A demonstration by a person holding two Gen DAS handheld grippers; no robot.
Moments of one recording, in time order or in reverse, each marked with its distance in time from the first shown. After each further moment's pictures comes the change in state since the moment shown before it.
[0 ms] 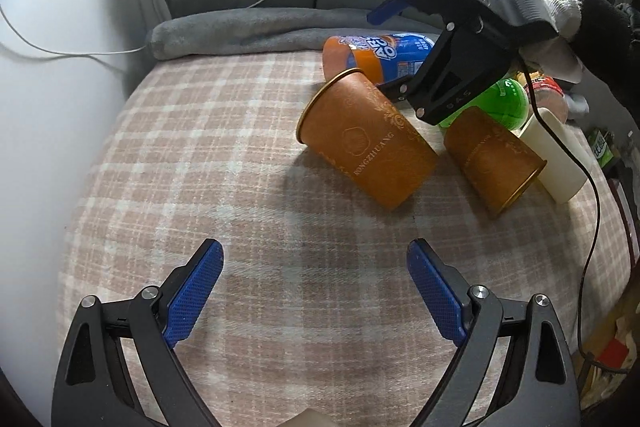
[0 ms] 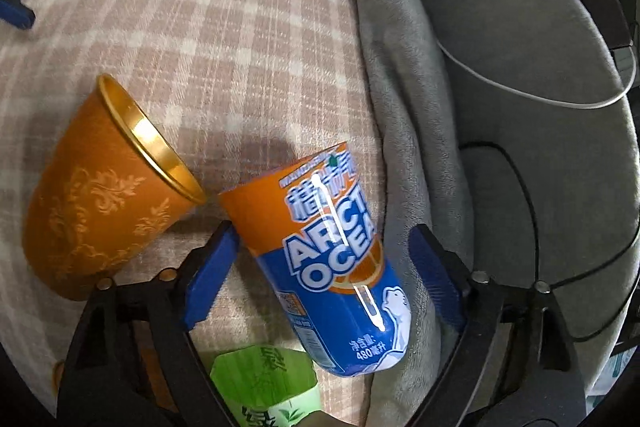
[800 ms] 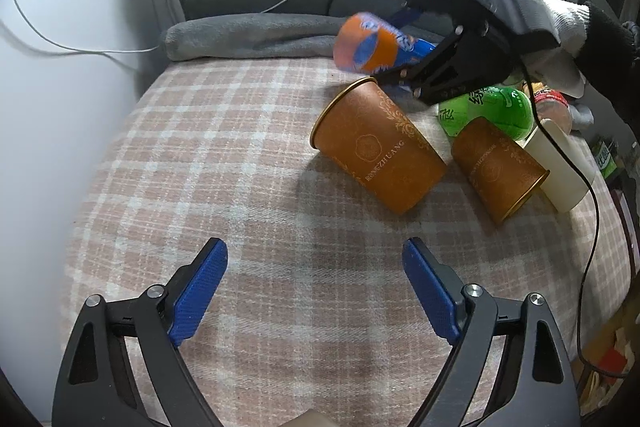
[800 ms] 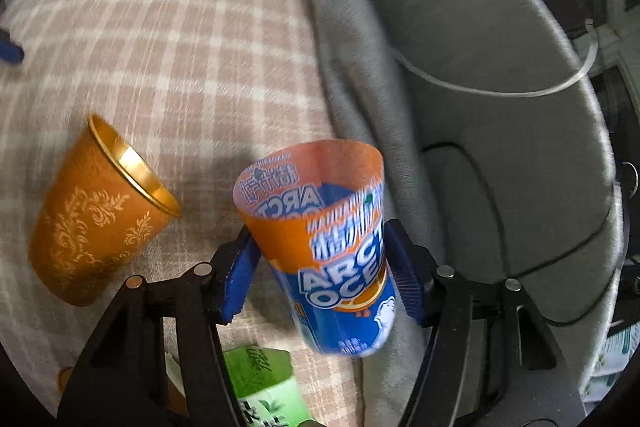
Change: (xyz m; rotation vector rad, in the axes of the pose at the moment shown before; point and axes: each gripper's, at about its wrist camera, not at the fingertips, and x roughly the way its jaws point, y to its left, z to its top) left arm -0.008 0.003 0.001 -0.026 -0.024 0.020; right arm -0.050 -0.039 -0.004 0.125 -0.088 -0.056
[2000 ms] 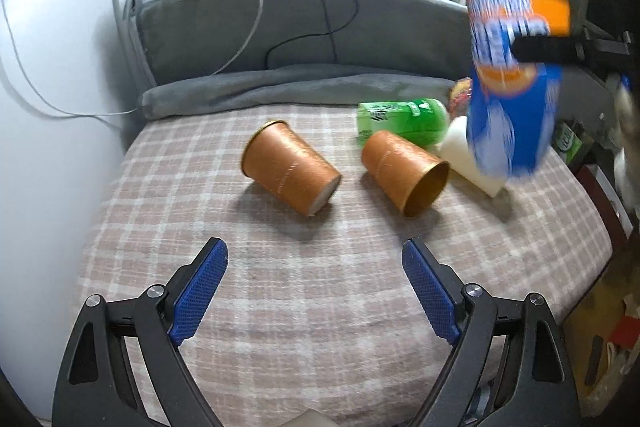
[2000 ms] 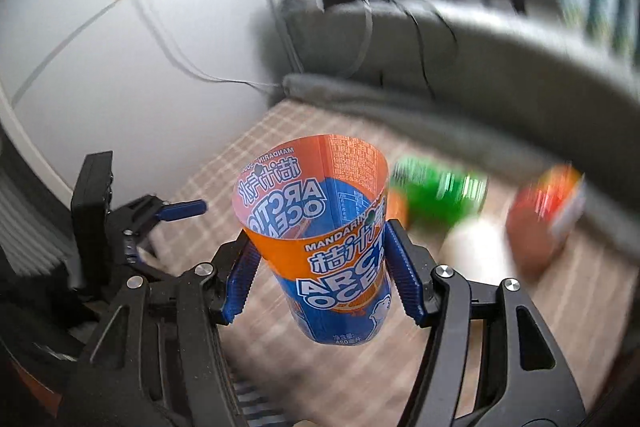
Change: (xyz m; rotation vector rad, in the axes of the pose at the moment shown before) left arm -0.070 -0.061 -0.022 0.134 -0.142 -0.058; right arm -0.216 0.080 -0.183 1.078 -0.302 0.342
